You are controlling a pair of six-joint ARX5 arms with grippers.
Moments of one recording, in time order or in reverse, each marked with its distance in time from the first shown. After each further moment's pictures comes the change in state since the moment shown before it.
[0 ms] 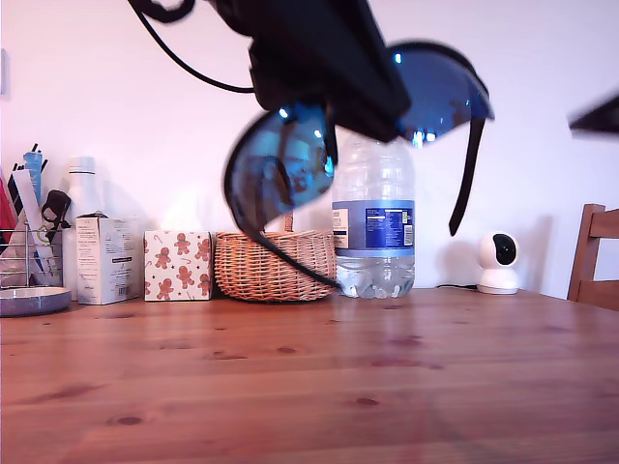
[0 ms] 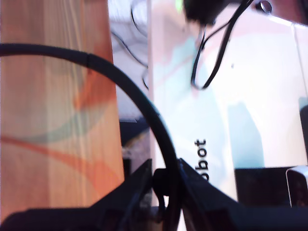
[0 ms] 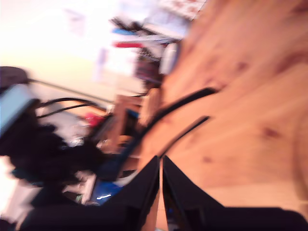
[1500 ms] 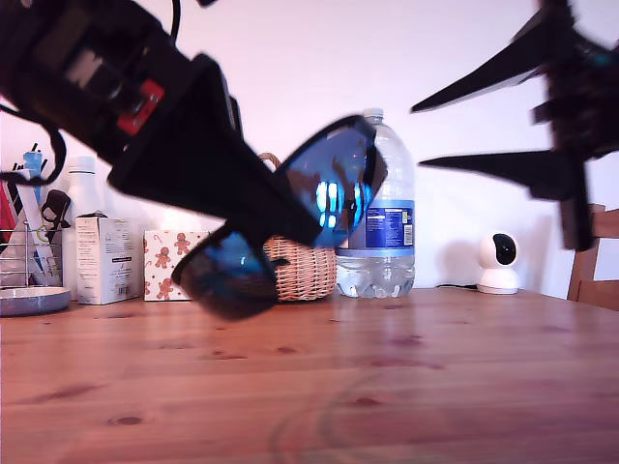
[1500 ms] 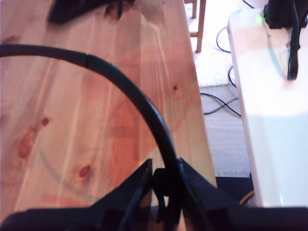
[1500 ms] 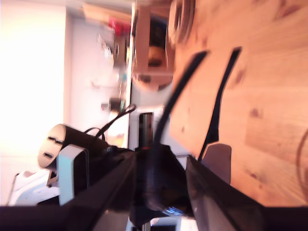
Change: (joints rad) left arm 0.046 -0.414 -0.760 0.920 -0.143 -0.059; right arm -0.007 1.116 0.393 0.483 -0.521 -0.014
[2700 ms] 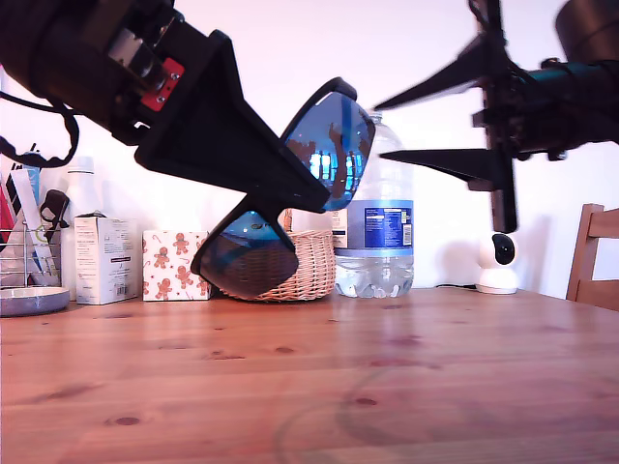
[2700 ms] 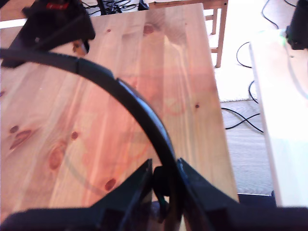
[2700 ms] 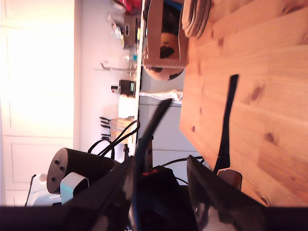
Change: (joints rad) left arm 0.012 -0.014 0.000 0.052 -0.039 -0.026; right arm -0.009 0.204 0.224 -0.009 -0.081 -0.019
